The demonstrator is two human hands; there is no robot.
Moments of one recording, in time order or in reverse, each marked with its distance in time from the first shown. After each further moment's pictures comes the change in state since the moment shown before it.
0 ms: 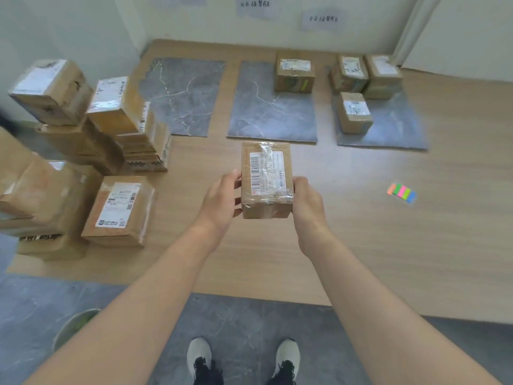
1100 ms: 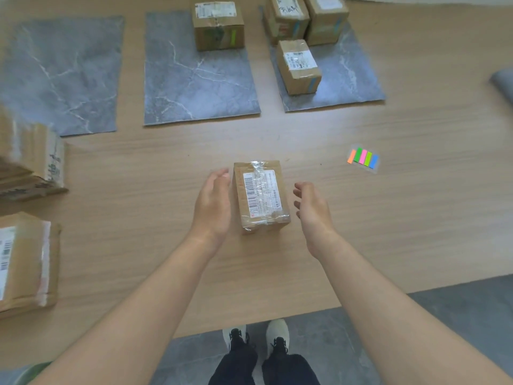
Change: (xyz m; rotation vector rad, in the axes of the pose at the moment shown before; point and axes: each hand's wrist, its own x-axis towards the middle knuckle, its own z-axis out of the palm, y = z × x) left_hand 0.100 -0.072 0.117 0.133 -0.117 -0.002; right_hand 0.122 0.083 -0.102 0.043 0.267 0.226
